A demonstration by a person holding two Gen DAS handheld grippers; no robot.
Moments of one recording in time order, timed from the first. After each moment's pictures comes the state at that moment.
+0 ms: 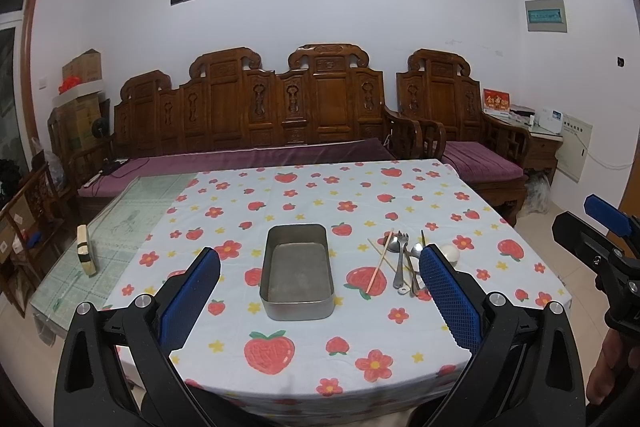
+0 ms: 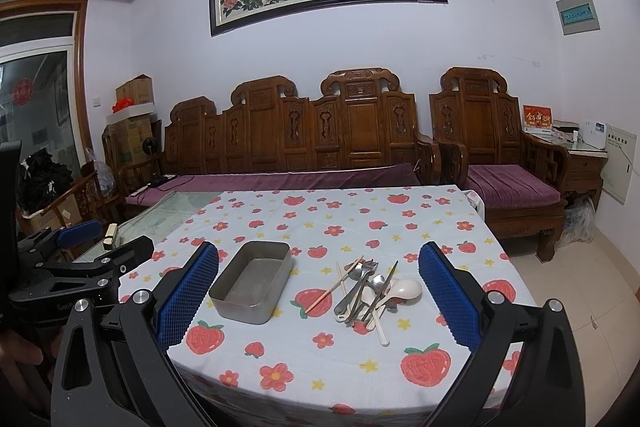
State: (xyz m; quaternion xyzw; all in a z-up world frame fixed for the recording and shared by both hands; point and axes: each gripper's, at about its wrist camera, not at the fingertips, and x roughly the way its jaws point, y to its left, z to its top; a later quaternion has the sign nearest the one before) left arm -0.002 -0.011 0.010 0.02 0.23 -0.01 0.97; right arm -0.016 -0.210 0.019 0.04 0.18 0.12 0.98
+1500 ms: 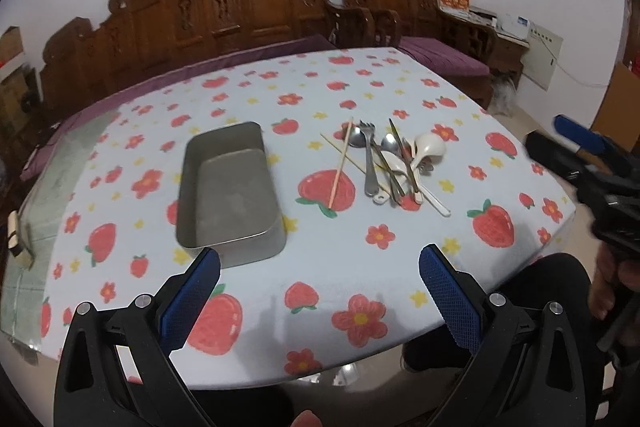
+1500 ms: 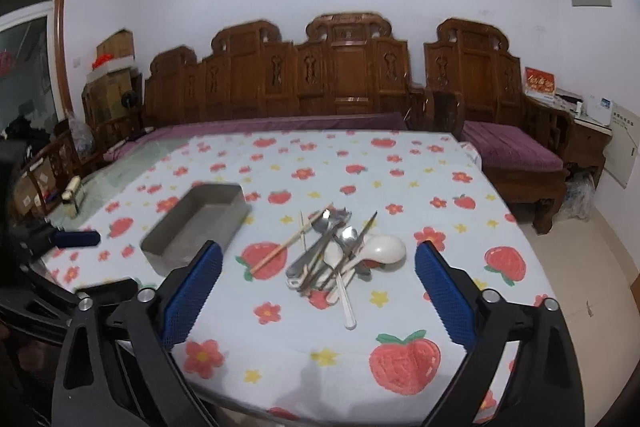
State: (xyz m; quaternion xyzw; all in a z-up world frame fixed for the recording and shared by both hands) left arm 0.090 -0.044 -0.105 0.06 0.40 -0.12 0.91; right arm 0.091 -0.243 -0.102 0.01 0.27 0.11 0.96
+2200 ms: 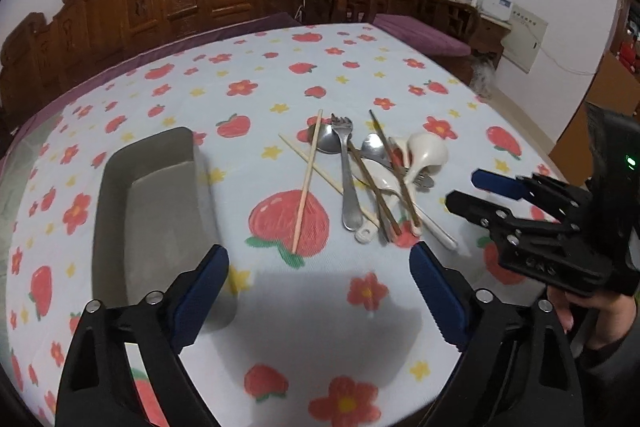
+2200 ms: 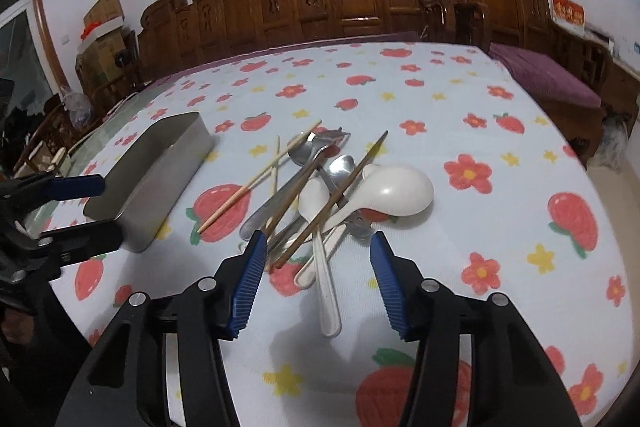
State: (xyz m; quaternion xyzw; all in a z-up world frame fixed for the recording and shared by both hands) left arm 0.192 -0.085 -0.154 0.07 0.44 -0.17 0.88; right arm 0.195 -0.259 -0.206 0.05 0.39 0.15 0.91
